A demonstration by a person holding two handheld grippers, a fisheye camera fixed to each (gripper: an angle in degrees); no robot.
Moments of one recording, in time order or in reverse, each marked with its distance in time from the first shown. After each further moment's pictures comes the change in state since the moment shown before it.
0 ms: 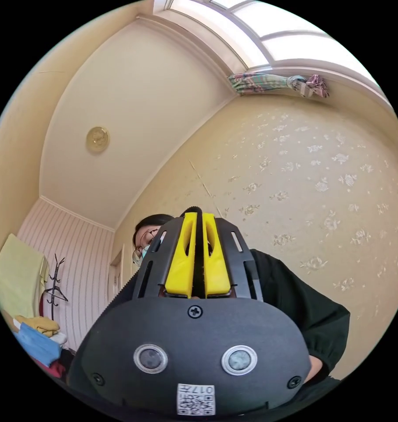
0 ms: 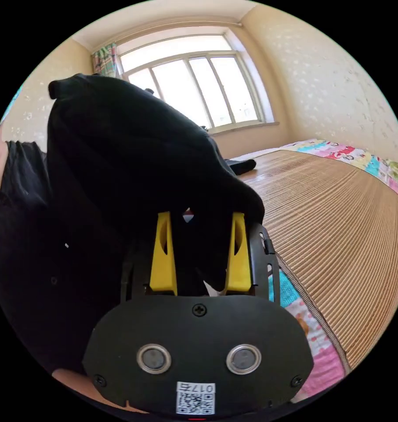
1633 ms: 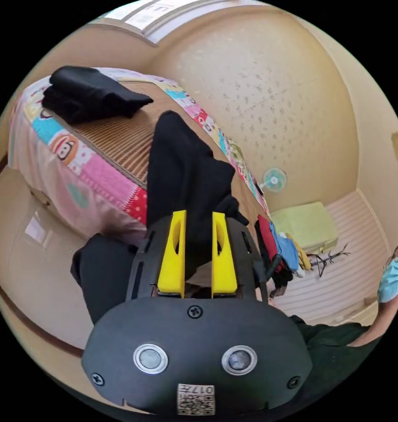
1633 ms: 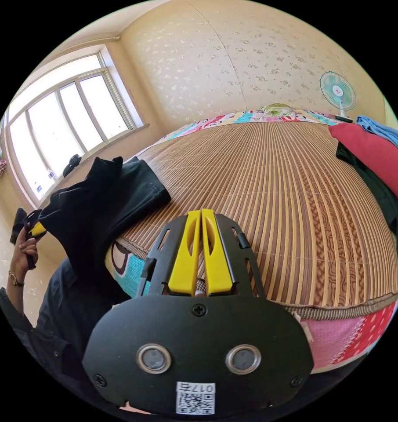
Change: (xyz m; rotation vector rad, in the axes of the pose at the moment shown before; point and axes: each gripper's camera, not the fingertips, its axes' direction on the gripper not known) left arm -0.079 0.037 -0.090 -0.064 -2.332 -0.624; right arm 0.227 0.147 -0.044 -0.011 0.623 0.395
